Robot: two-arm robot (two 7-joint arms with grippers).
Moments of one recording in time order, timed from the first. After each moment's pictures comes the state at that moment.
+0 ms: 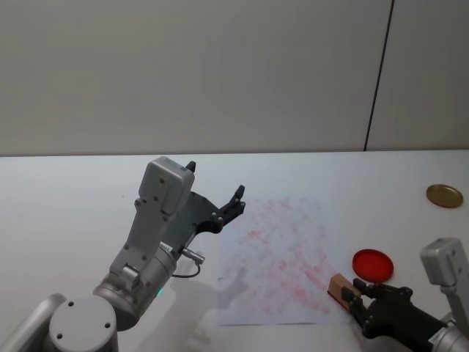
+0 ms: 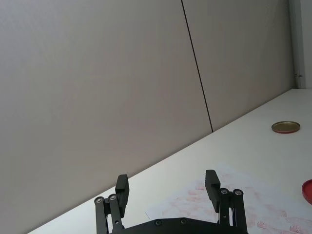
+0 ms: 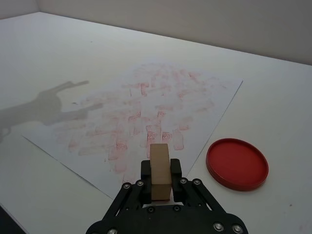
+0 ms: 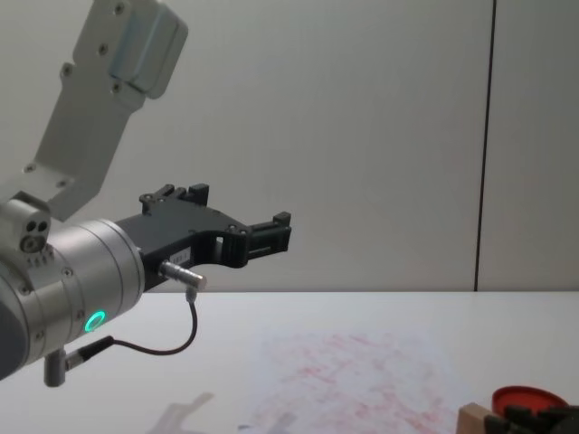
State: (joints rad) left arm -0.24 0.38 0.45 -1.63 -0.20 0.01 -0.01; right arm -0.03 0.39 -0.25 -1.61 0.27 0.16 0.39
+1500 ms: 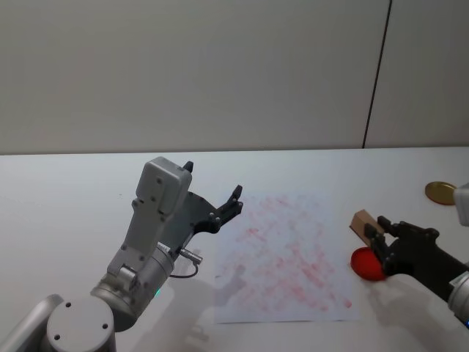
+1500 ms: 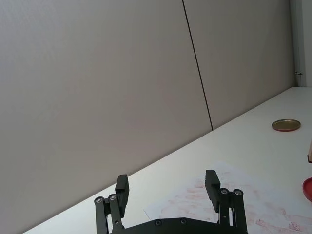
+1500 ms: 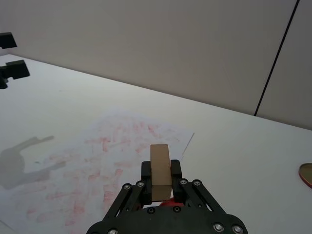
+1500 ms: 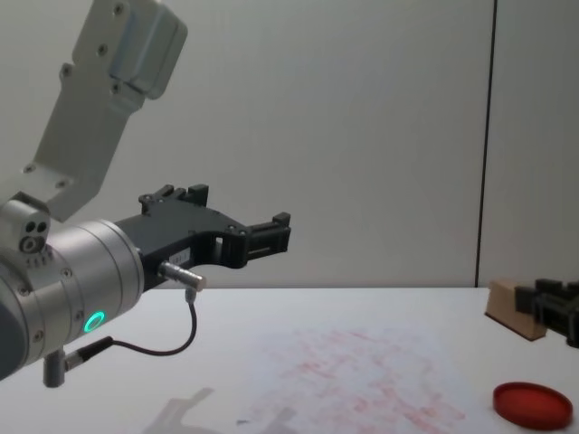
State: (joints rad) left arm -0.24 0.38 0.45 -1.63 -0.20 0.01 -0.01; right arm 0.04 0.40 -0.20 -1.69 0.31 0.16 0.30
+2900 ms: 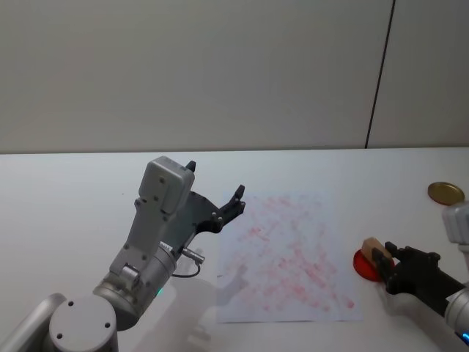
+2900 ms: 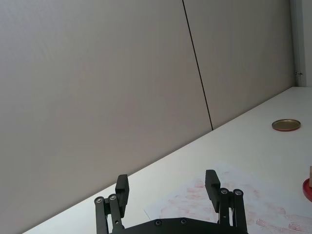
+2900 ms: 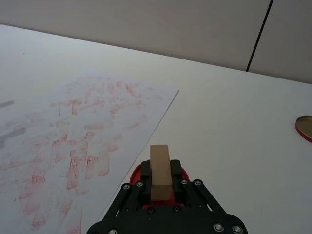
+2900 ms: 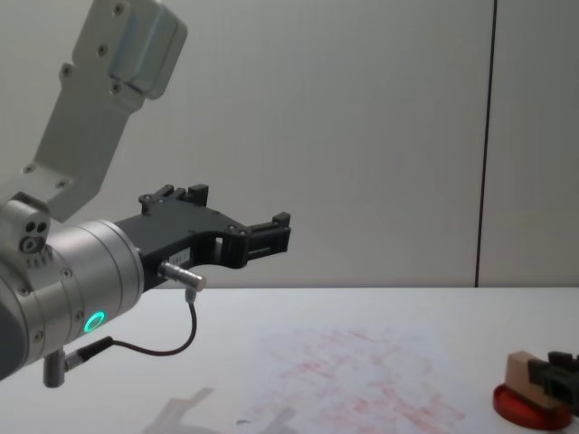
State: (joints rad) left arm -0.24 0.38 0.45 -1.63 -0.20 0.01 -0.01; right arm 0.08 0.37 -0.22 -1.53 0.27 0.19 0.28
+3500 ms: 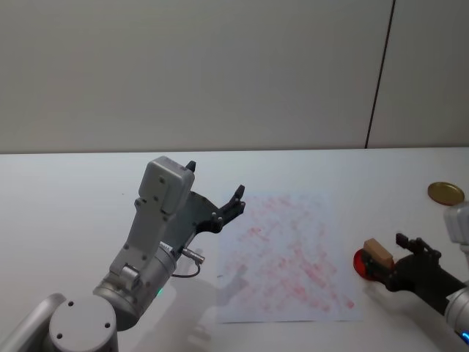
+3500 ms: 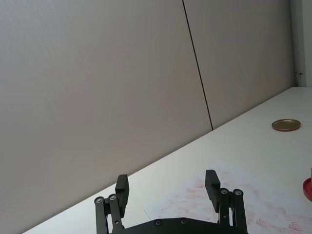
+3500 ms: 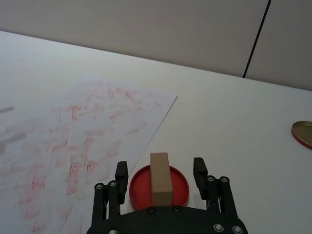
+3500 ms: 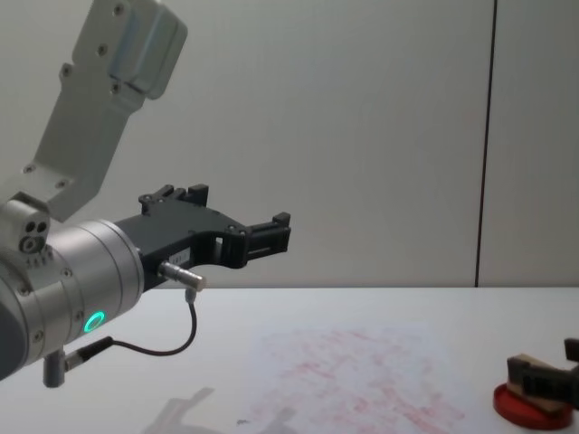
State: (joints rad) left arm -0.24 0.38 0.45 -1.63 -0.20 0.01 -0.01; right arm 0.08 0.37 -0.22 -1.53 0.27 0.16 0.26
